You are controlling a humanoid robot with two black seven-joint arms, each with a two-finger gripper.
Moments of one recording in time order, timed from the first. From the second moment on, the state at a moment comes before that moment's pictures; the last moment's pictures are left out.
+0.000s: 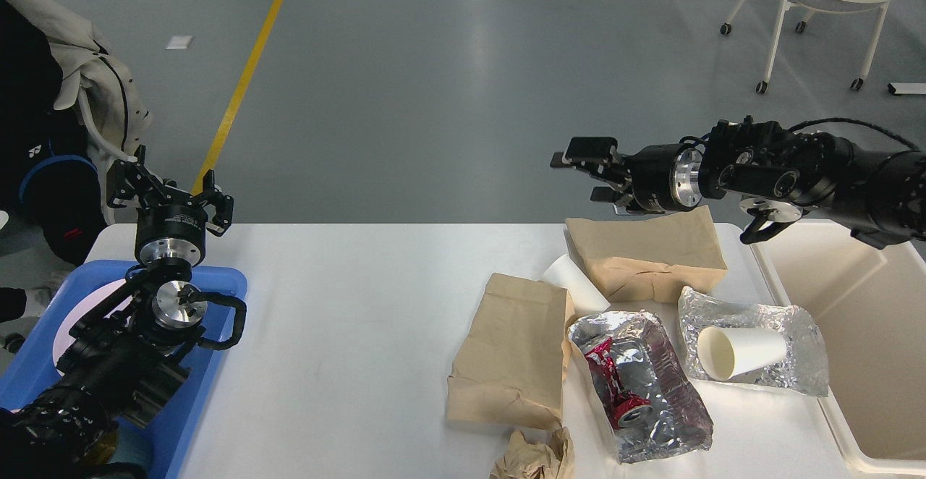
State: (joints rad) left arm -0.66 0.20 -0.93 -0.49 -0.16 -0.19 -0.55; right arm 1.55 -0.25 -1.10 0.84 0.03 0.33 0.50
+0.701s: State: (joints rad) left arm -0.66 0.20 -0.93 -0.49 -0.16 -0.19 -0.55; right arm 1.87 -0.17 -1.24 1.13 0.24 0.75 0.23
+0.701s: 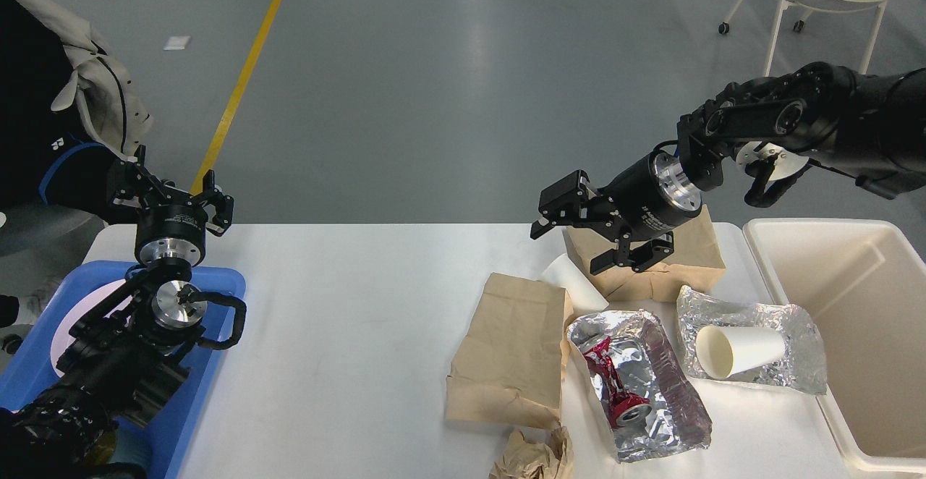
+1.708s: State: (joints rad) left arm -0.66 0.20 -0.93 -0.49 -0.16 -0.19 -0.55; right arm 1.58 -0.01 -1.17 1.23 0.24 0.19 -0.01
